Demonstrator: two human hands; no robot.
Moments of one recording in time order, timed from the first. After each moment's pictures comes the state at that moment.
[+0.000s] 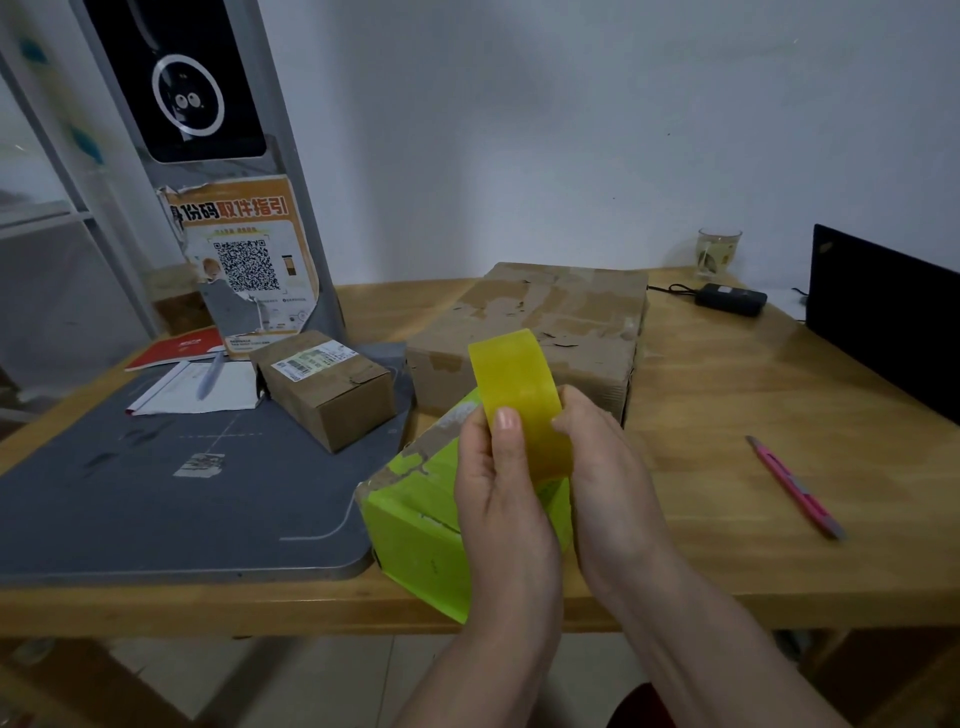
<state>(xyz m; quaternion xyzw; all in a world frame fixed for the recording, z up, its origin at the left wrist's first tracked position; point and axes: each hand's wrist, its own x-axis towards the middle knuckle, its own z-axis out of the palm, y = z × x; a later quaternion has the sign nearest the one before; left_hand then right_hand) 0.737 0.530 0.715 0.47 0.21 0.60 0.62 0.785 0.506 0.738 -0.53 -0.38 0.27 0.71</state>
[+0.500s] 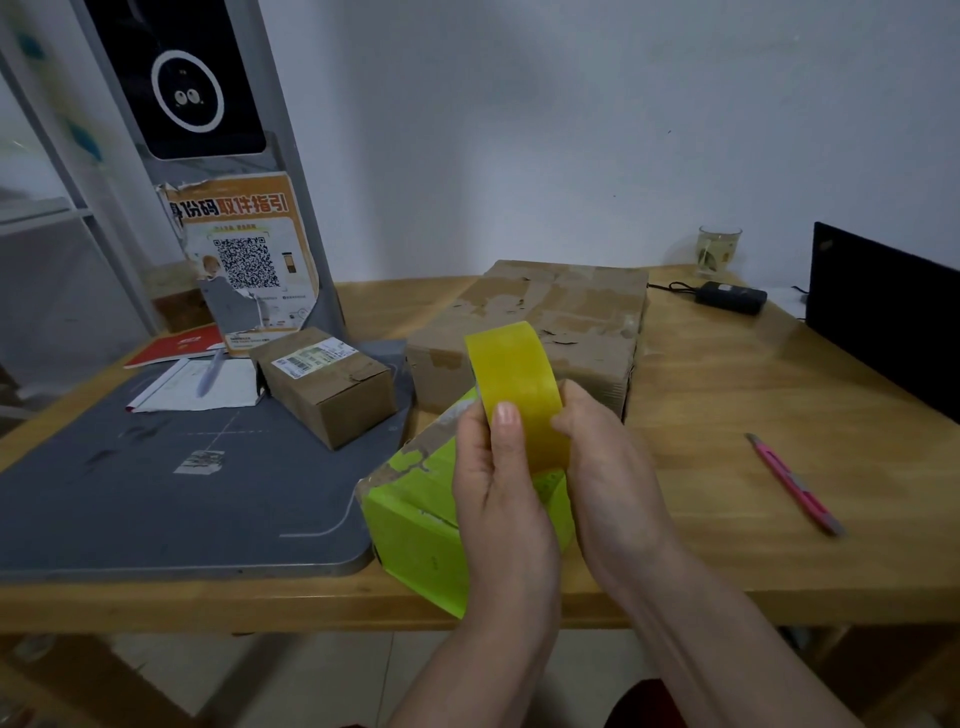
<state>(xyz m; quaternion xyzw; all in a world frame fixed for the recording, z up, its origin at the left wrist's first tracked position) 0.736 0.529 0.718 0.46 0.21 0.60 0.62 0.788 0.510 0.732 -0.52 -0.39 0.29 0.70</state>
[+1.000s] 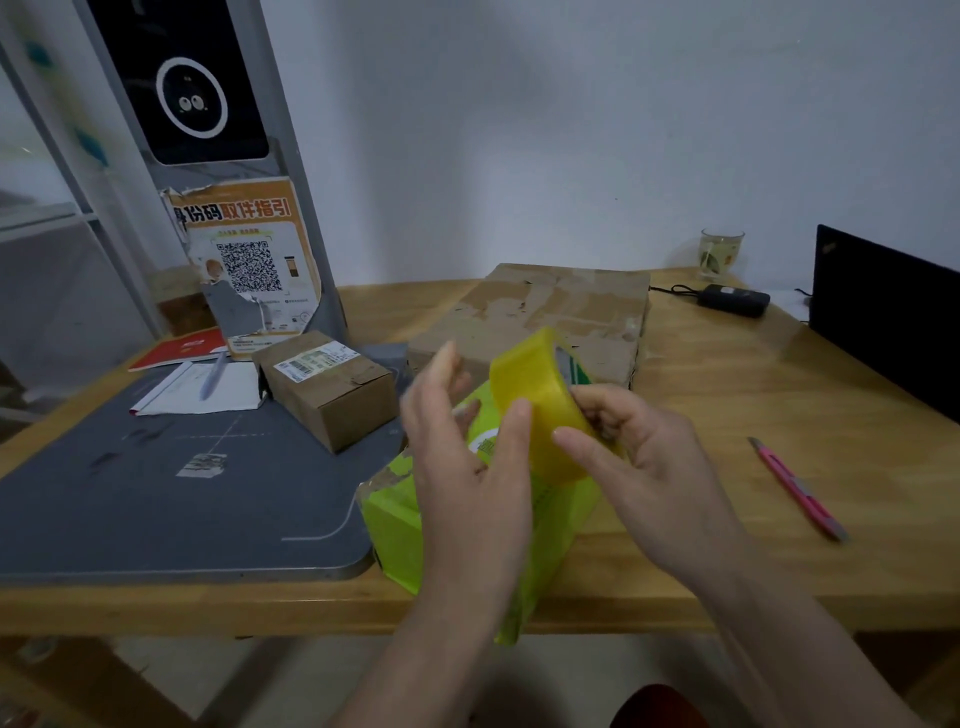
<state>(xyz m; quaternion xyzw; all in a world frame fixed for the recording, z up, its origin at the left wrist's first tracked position) 0.716 0.552 0.730 0.63 0.27 0.59 0.42 0.824 0.488 0.733 -0.56 -0.55 0.14 0.61</state>
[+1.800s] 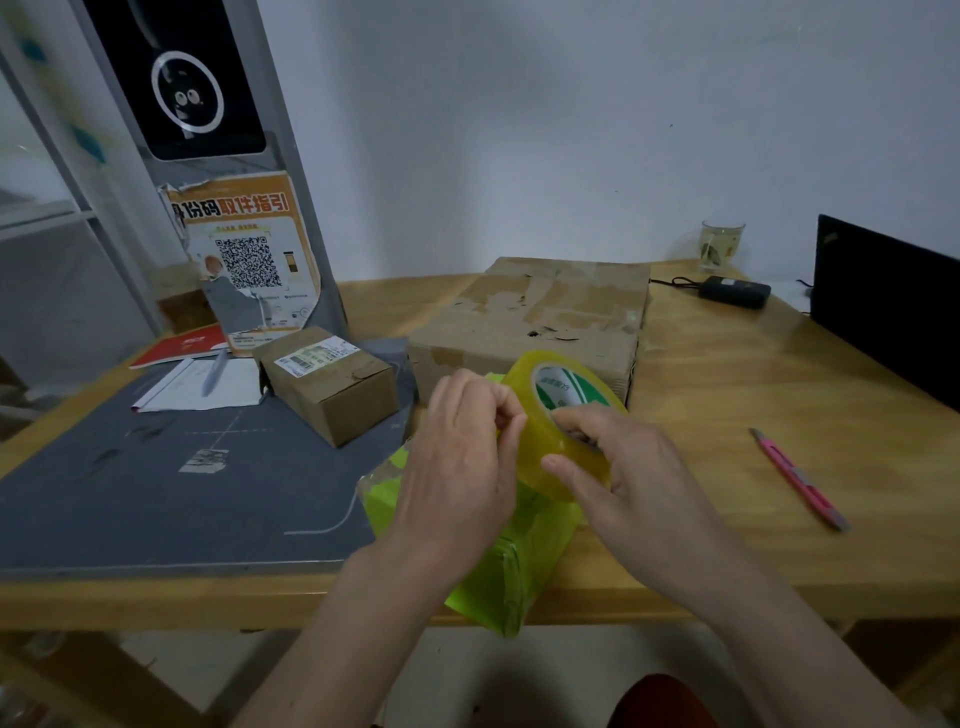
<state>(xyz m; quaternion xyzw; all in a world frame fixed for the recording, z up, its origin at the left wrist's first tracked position) 0.704 0.593 0.714 0.85 0.18 0.49 0.09 0.814 0.481 0.731 -0.69 -0.59 0.00 0.42</state>
